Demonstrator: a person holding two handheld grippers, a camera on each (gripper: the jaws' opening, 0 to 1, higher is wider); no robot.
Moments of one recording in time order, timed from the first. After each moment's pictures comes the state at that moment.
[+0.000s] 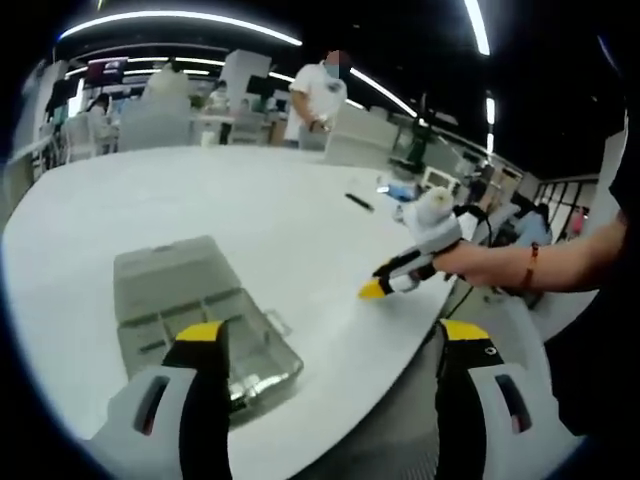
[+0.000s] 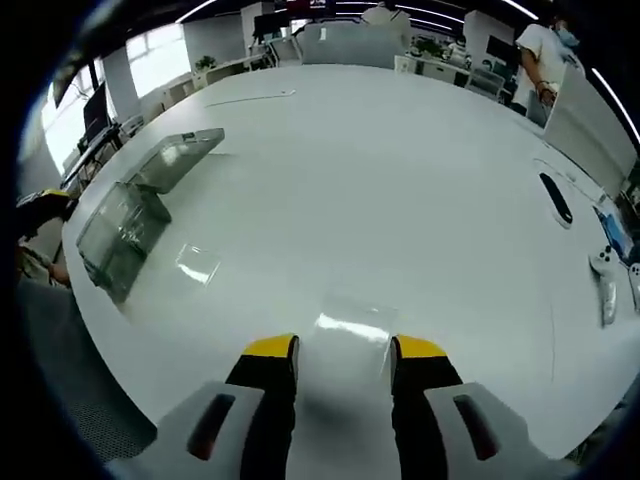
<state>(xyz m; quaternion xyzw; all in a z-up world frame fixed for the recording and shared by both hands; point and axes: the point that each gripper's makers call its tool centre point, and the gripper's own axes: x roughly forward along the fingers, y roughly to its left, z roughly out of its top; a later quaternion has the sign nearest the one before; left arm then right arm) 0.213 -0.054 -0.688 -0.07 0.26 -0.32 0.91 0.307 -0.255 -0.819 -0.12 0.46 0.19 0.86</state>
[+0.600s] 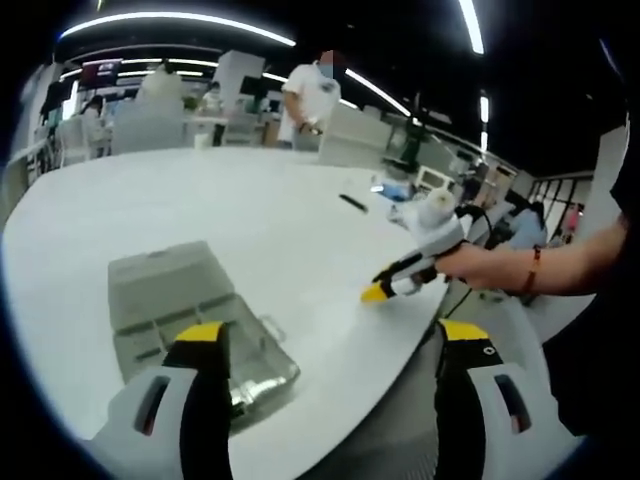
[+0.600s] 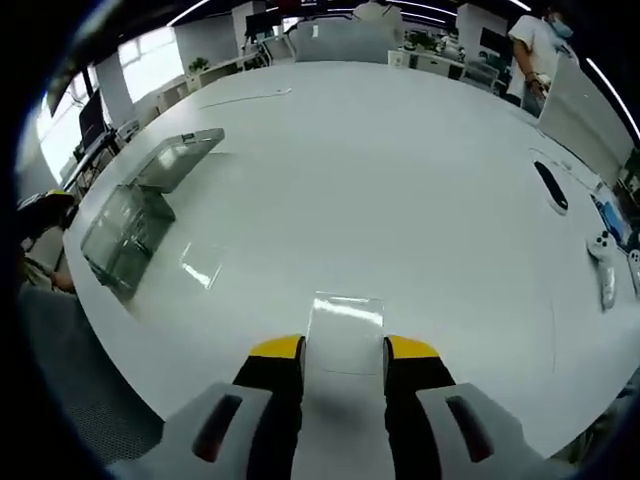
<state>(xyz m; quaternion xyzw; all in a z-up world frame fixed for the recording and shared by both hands) 0.215 -0.061 -0.683 -0.06 0.26 -0.34 0.90 0.294 -0.255 -0.813 -0.10 0.46 0.19 0.86</state>
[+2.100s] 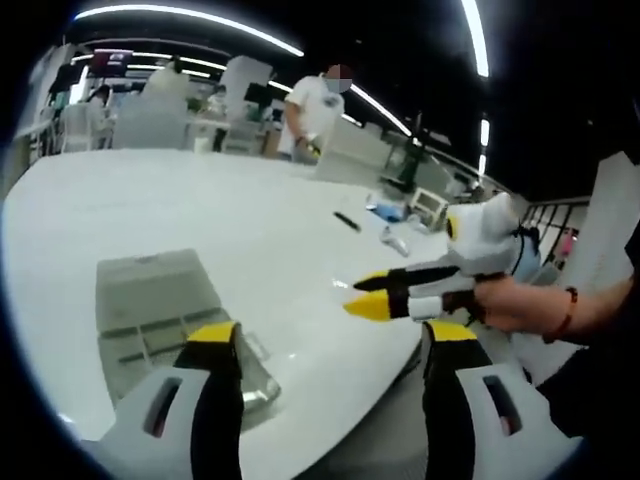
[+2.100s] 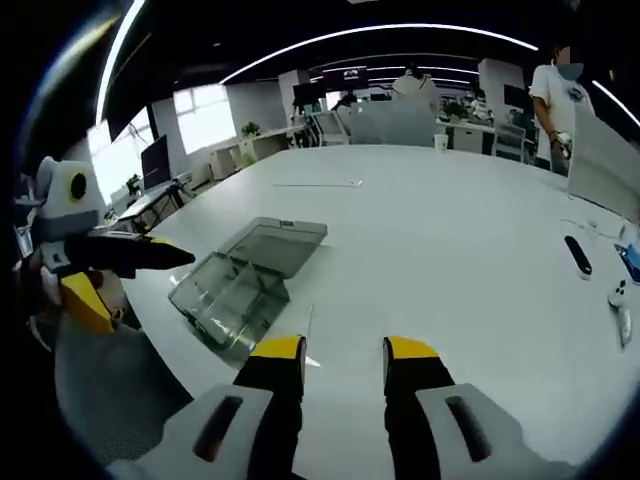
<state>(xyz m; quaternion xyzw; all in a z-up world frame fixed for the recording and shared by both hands) 0.222 -0.069 -0.665 -0.12 0.24 -0.33 0.90 0.265 -0.161 -0.719 -0.05 0.31 0.30 0.90</state>
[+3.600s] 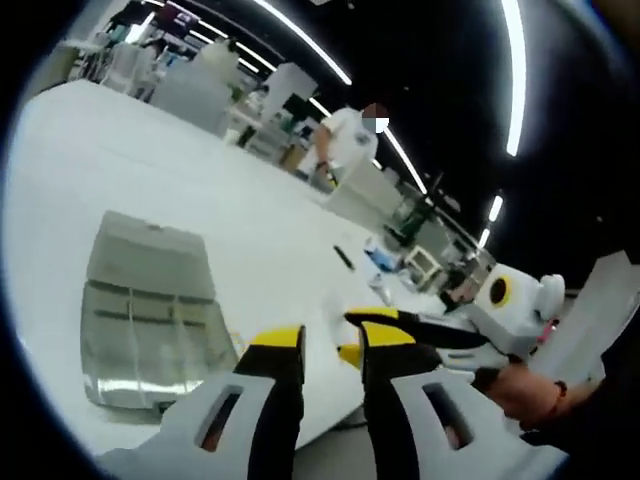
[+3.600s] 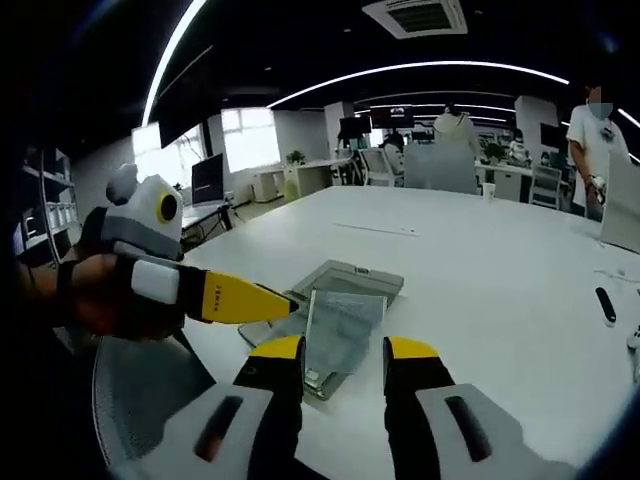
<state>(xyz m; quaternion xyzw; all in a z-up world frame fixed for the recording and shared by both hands) 0.227 -0.055 -0.647 -0.29 0.23 -0.30 0.88 0.227 -0.090 -0.665 -0.04 0.23 0.38 0.90</state>
